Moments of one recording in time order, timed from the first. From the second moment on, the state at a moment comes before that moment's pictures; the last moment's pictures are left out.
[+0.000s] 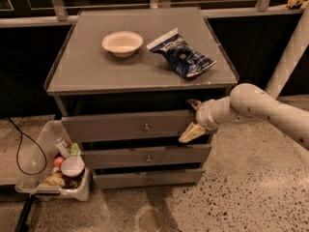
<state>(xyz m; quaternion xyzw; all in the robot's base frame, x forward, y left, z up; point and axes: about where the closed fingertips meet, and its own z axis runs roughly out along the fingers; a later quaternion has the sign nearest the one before) 0.636 -0.150 0.636 -0.59 0.71 0.11 0.36</state>
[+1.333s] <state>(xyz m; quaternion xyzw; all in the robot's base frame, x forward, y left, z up) 0.638 -0.149 0.650 -0.59 0.71 0.11 0.36</state>
